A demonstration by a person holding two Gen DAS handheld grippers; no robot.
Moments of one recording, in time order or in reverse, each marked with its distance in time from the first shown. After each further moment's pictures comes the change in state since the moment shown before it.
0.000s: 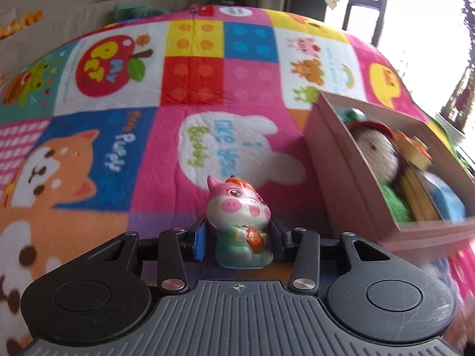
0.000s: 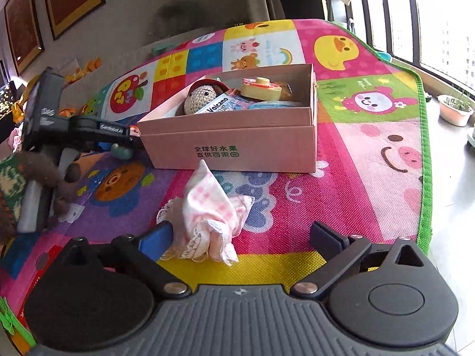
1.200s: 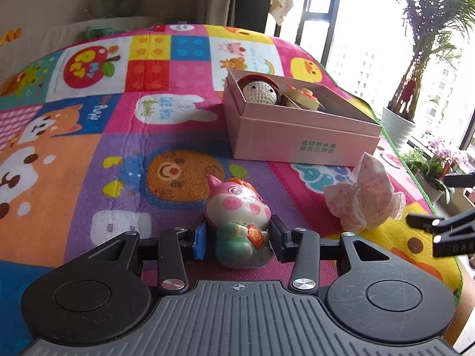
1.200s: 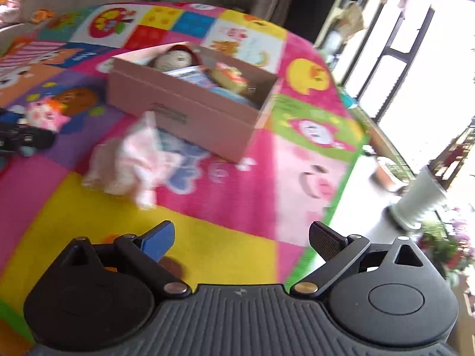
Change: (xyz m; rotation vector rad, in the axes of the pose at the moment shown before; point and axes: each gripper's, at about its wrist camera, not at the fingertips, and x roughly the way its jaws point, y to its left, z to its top) left arm -0.095 -0.044 -0.111 0.056 -0.104 -0.143; right arm -0.031 0.013 -0.007 -0.397 0.061 -0.394
